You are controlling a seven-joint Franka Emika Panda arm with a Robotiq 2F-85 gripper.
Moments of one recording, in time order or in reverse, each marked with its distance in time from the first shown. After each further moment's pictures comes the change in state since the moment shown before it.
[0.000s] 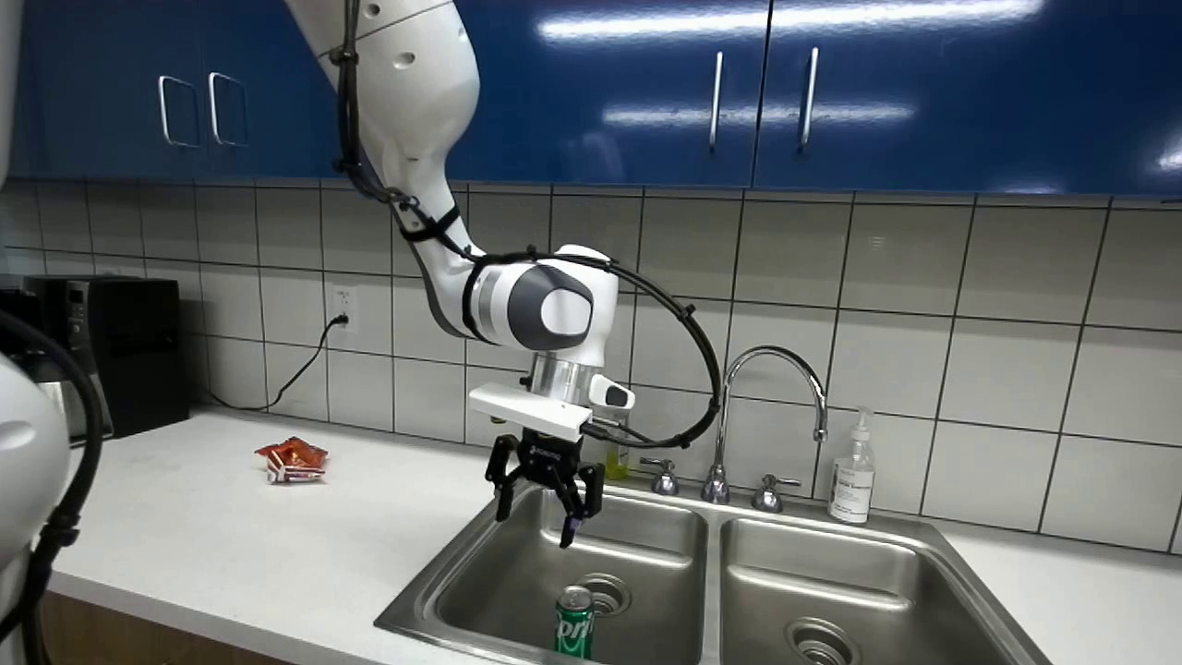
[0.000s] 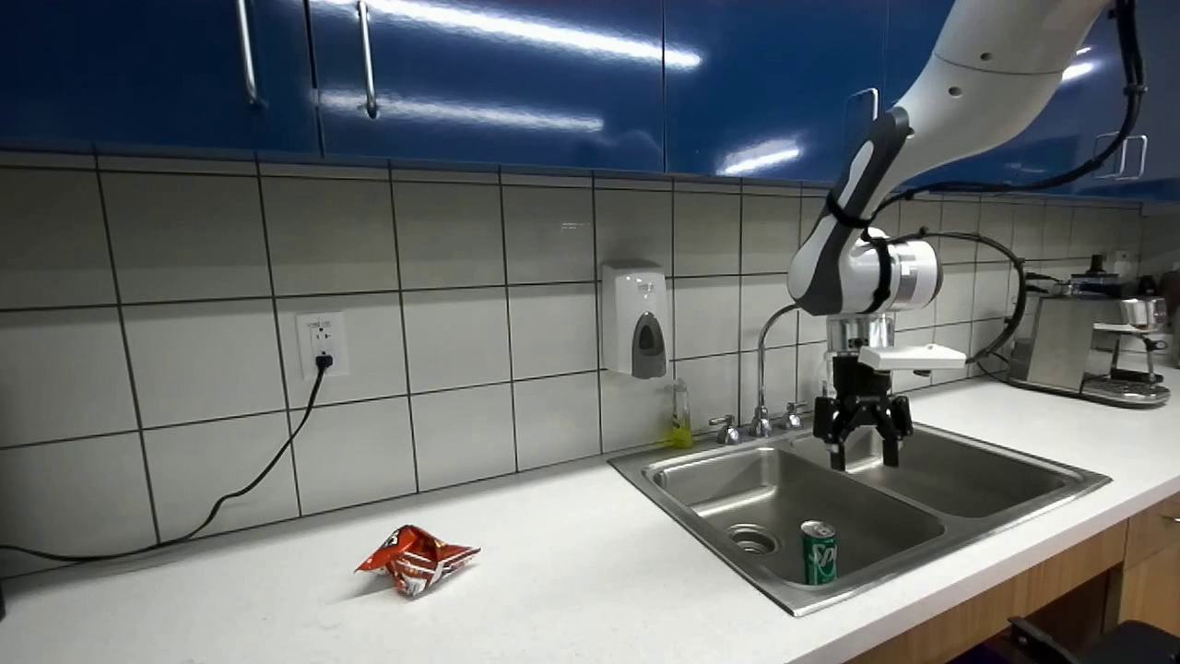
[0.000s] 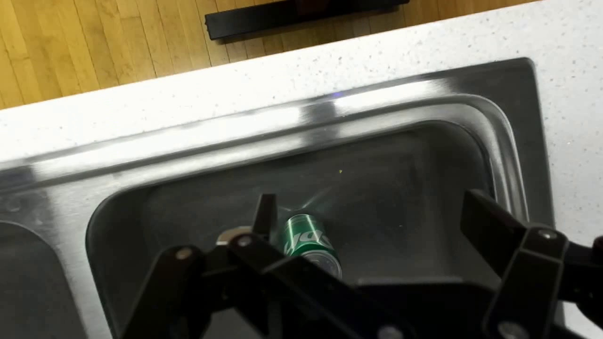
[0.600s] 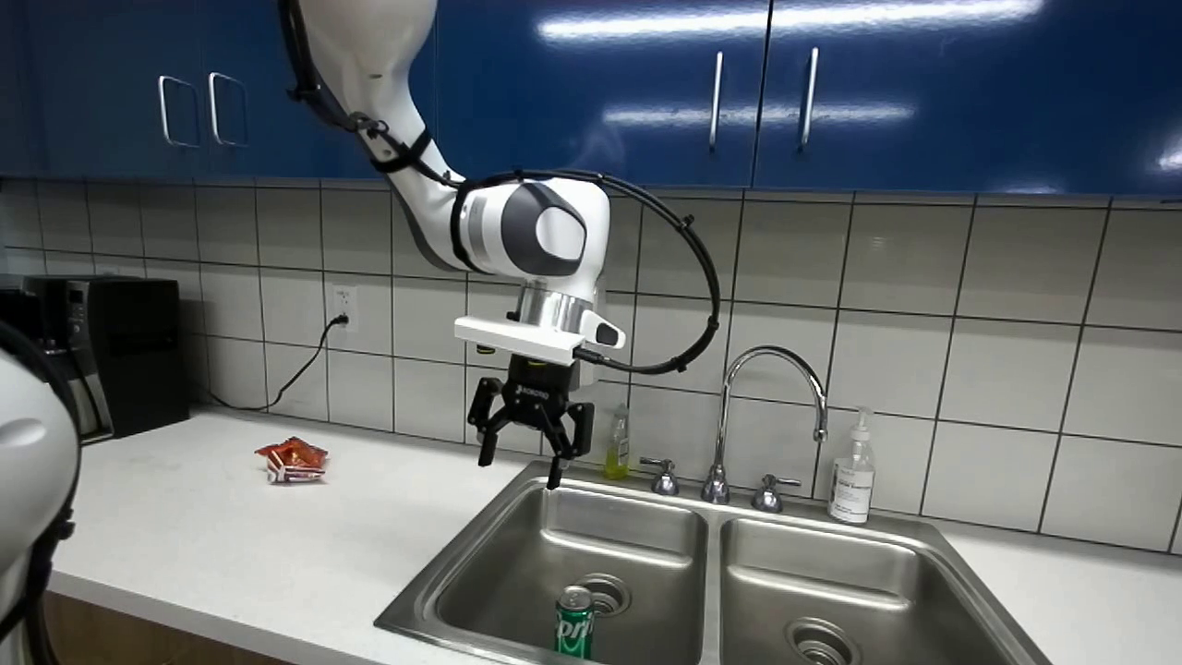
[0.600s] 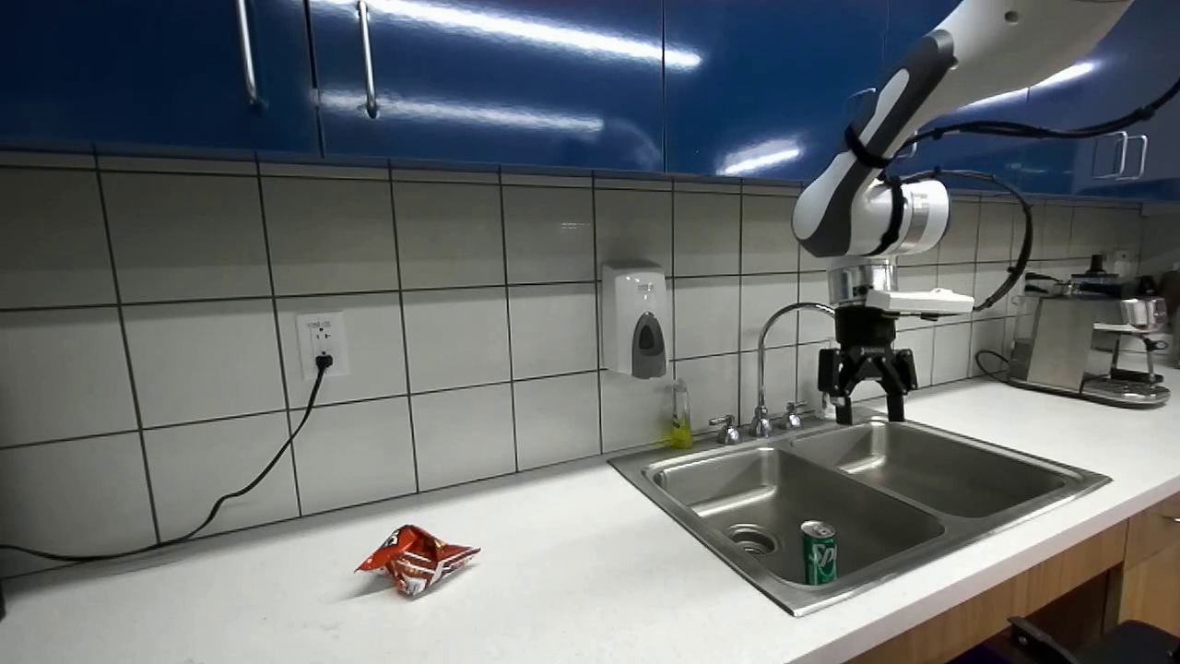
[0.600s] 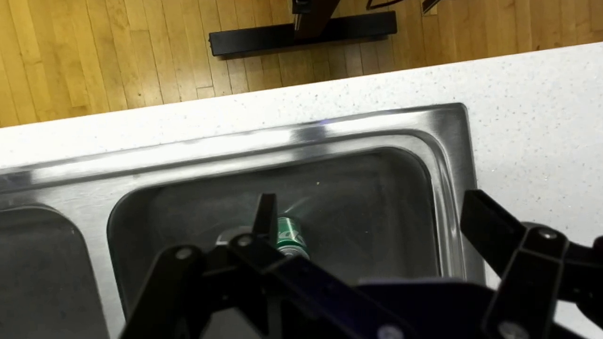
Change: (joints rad) arm 0.025 -0.196 -0.010 0.001 -0.068 -0.218 0.015
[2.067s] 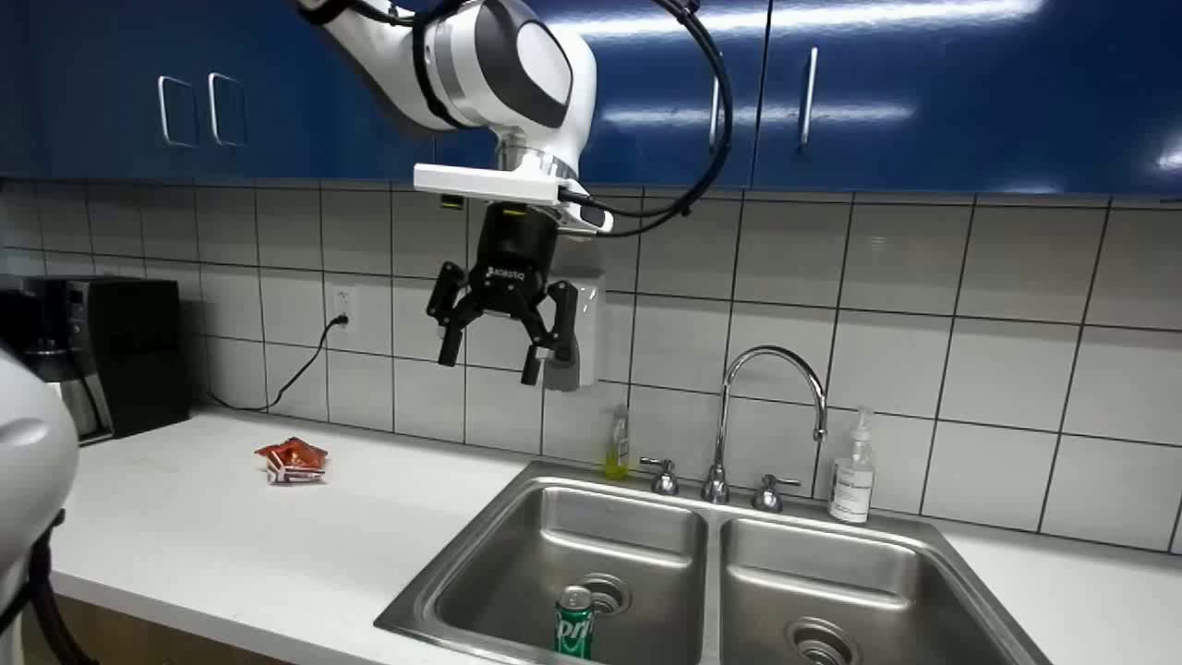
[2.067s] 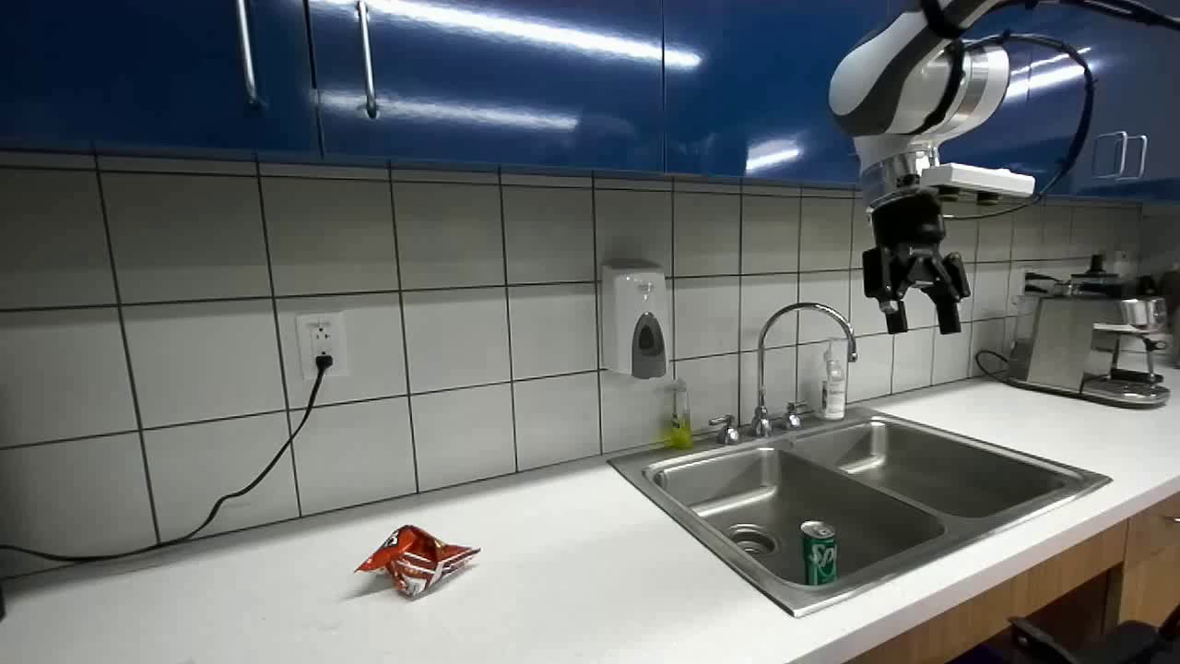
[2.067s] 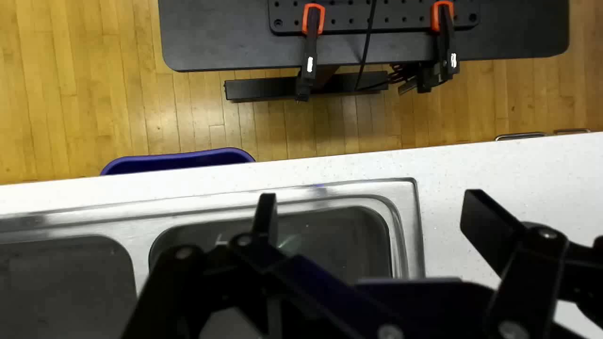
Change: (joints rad) arm 0.006 -0.323 -0.003 0.046 -0.108 -0.426 0.000
